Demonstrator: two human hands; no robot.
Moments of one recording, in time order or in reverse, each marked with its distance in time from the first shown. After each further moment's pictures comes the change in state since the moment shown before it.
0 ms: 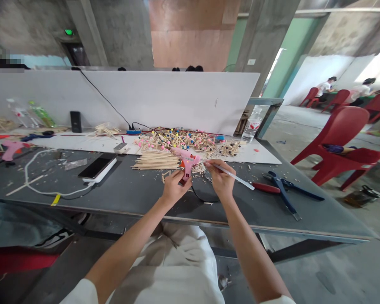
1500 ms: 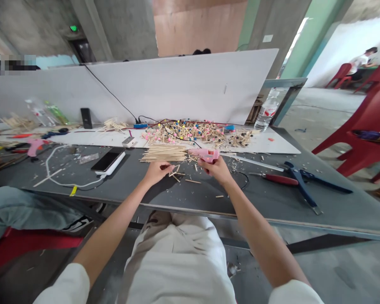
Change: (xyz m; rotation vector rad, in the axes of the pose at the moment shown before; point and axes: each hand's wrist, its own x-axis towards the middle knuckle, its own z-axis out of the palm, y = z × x) left_hand 0.005 -0.086 -0.073 -0.059 -0.482 -0.440; right_hand 0.003 0.031 0.018 0.121 -0.482 0.439
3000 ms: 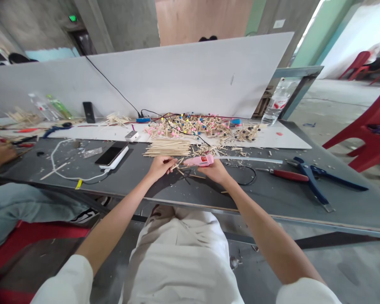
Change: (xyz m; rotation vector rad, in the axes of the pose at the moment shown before) left_hand -0.005 -0.004 0.008 -0.304 -0.045 -0.141; right_hand -0.007 0.015 0.016 -0.266 -0.289 -0.059
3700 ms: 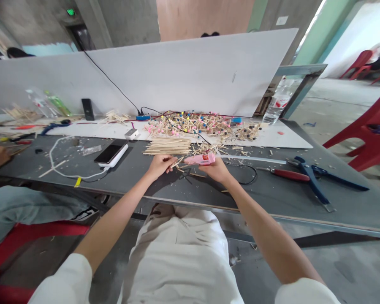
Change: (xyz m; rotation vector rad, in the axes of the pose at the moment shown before) left_hand -0.001 0.003 0.000 -0.076 0.003 -0.076; right_hand 0.001 -0.002 -0.002 0.065 -0.092 -0.071
